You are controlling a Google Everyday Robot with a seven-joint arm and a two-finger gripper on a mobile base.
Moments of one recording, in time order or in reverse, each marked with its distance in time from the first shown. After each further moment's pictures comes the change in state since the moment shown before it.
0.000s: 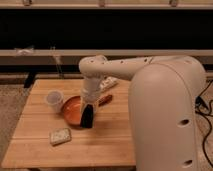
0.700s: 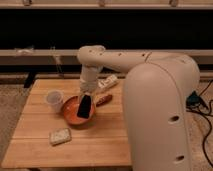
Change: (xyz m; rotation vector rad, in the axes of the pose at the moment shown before) arm -0.021 0.011 -0.030 -0.023 -0.018 0.012
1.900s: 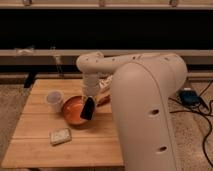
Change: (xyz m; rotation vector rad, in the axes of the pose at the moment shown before) arm -0.041 -0.023 0.037 0.119 -0.055 0.153
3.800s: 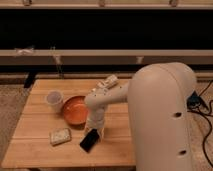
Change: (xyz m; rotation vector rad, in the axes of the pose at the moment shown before) arm 0.113 -0.038 0.137 -0.037 0.076 0.190
